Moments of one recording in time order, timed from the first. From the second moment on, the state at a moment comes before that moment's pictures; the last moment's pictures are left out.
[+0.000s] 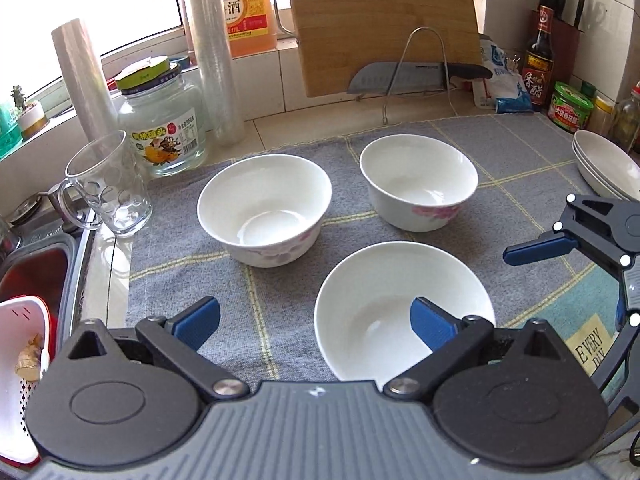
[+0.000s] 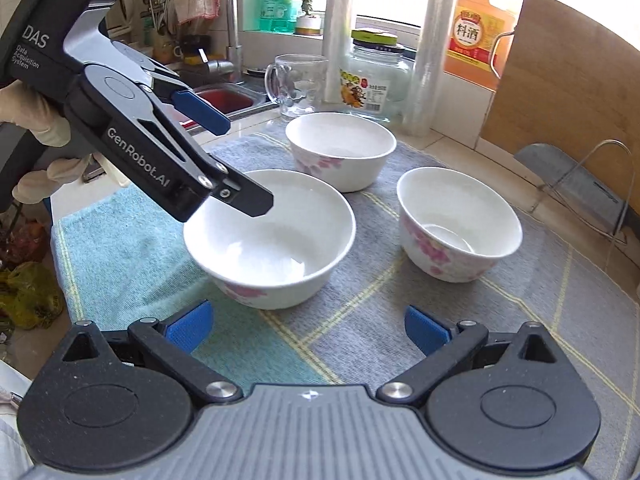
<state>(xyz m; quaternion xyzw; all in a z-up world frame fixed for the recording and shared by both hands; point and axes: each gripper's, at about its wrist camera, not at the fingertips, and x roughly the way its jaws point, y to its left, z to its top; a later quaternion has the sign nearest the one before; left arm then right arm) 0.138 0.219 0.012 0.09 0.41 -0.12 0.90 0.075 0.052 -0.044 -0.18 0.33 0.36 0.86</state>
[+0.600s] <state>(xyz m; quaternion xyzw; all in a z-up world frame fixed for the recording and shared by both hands) 0.153 0.216 -0.002 0.07 0.44 -0.19 0.87 0.078 0.079 -0.049 -0.20 0.32 0.37 0.85</state>
